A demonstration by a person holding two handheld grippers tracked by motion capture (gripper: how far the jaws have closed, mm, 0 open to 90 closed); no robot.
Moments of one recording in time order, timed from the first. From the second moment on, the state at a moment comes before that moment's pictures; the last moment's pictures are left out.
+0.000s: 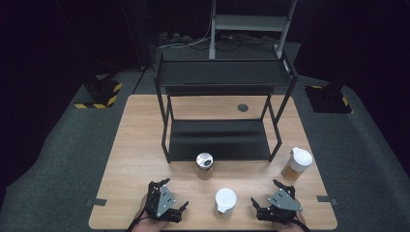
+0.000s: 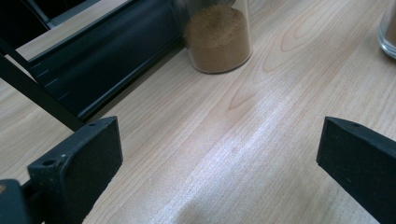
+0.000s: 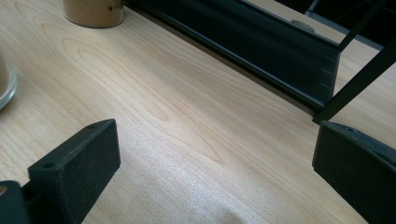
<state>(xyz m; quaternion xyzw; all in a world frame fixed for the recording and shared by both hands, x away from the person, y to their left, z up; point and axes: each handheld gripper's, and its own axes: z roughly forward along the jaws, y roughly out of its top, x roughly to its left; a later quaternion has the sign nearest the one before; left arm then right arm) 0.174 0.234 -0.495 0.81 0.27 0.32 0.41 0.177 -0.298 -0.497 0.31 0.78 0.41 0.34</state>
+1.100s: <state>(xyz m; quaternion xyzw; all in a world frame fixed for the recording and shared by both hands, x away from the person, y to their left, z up) 0.178 0.255 -0.496 0.79 0.30 0.29 0.45 0.178 -0.302 -0.498 0.33 0.77 0.43 0.34</state>
